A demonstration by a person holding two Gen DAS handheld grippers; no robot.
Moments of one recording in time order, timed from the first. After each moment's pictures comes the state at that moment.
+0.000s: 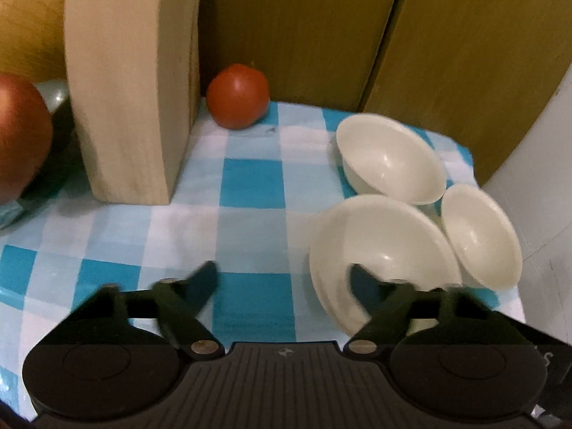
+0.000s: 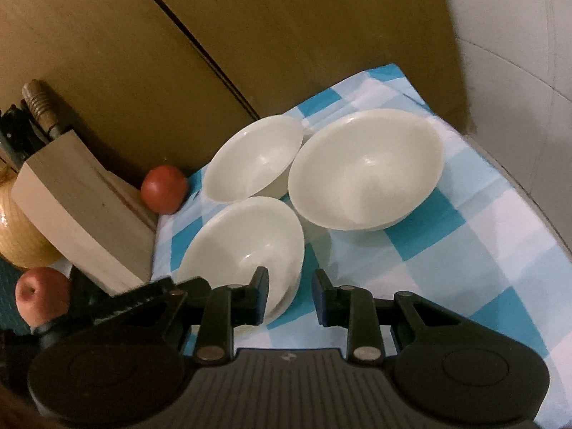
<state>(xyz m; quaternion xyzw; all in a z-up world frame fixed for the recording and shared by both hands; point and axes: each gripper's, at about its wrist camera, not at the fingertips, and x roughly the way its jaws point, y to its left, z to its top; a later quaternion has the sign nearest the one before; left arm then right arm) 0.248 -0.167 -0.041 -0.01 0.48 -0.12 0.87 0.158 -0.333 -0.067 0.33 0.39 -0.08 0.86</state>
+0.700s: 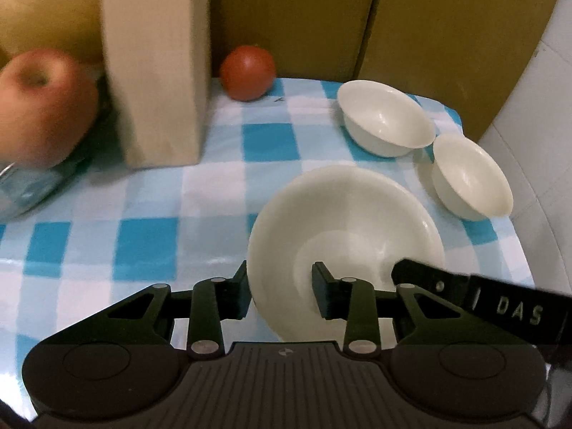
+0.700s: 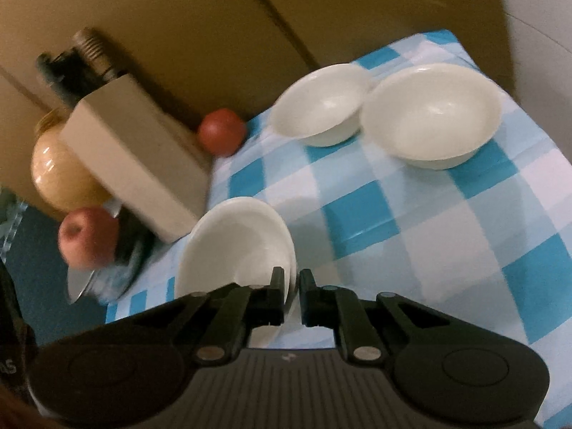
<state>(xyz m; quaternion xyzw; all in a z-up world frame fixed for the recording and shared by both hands) 0.198 -0.130 -0.028 0.03 0.49 -0.14 0.86 0.137 -0.285 -0.050 0.32 0.42 0.02 0.85</state>
